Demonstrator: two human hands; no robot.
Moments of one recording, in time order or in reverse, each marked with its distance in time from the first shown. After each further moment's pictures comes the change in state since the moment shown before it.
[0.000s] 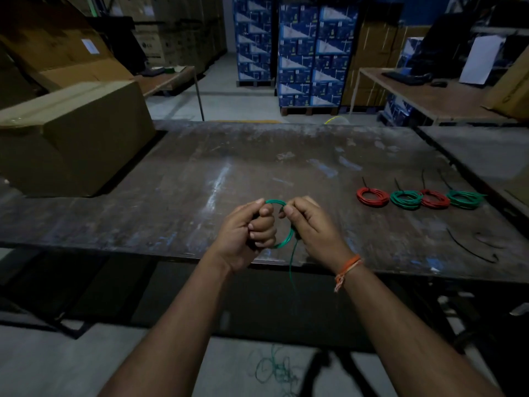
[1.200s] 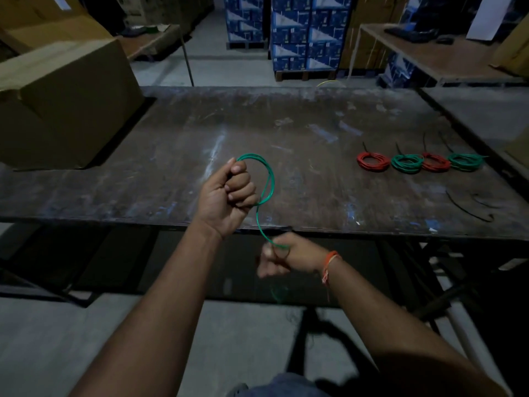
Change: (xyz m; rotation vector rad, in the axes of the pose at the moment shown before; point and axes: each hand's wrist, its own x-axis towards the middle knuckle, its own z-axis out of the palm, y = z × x) left_hand -0.018 0.016 -0.017 -0.198 0.036 0.078; right_hand -0.063 0.049 0.069 0.140 -0.541 0.663
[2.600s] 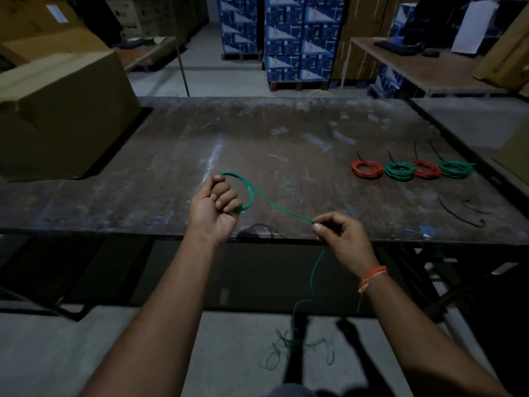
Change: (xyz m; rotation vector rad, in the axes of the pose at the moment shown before) left_hand 0.005 0.008 -0.029 -0.190 0.268 0.150; right_hand -0.054 0.014 -0.064 0.131 0.638 -0.389
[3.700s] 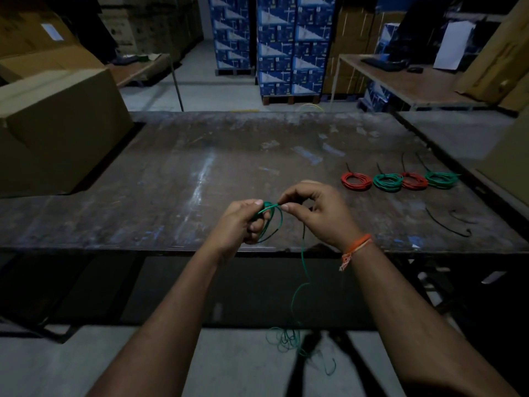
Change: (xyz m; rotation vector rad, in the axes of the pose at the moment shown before) left_hand -0.007 -0.042 0.029 1.030 -0.176 -0.062; right_hand 0.045 -0.090 0.001 -0.327 -0.100 -0.428
